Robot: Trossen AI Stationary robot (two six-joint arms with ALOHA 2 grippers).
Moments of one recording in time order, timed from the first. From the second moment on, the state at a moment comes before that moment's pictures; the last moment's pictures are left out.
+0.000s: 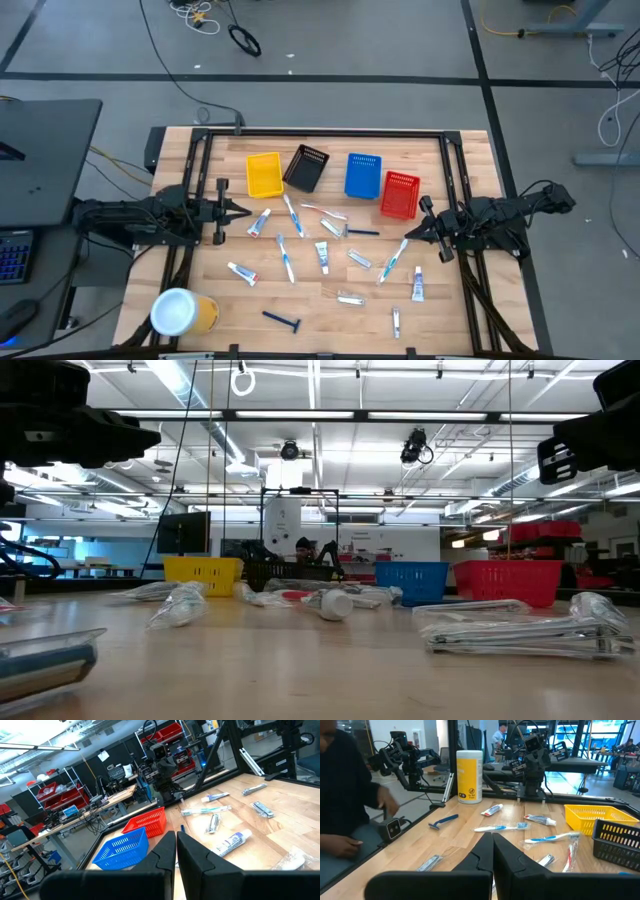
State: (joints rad) left arm 0.04 0.03 0.01 0.07 0.06 0.42; right arm 0.28 0.04 0.02 -0.01 0.00 -0.01
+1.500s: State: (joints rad) left arm 0.04 0.03 0.01 0.07 0.01 -0.02; right arm 0.28 0.04 0.02 -0.01 0.00 -0.01
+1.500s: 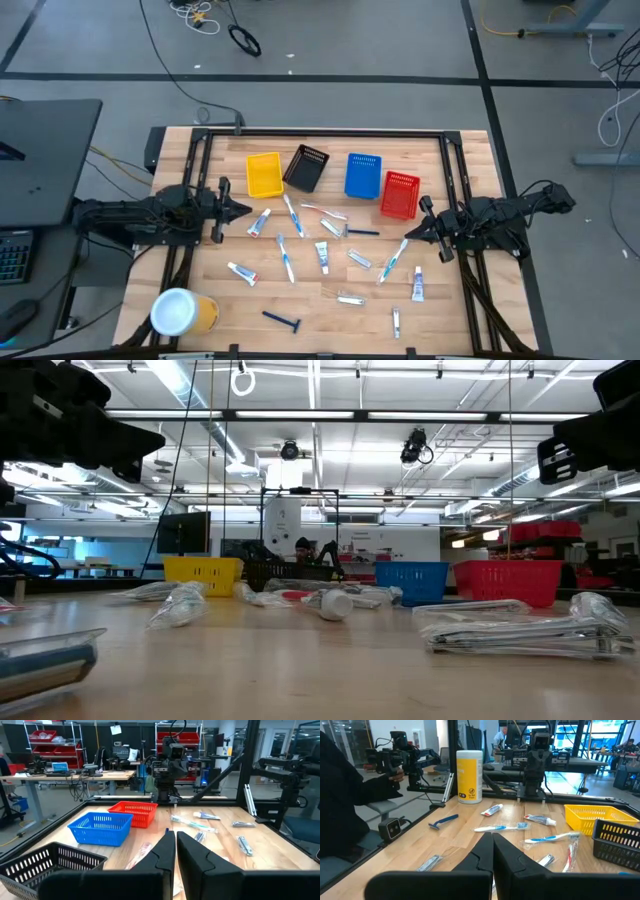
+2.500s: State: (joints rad) left arm 0.04 0.07 0.01 0.06 0.11 -0.18; right arm 0.28 0.04 0.02 -0.01 0.00 -0.03
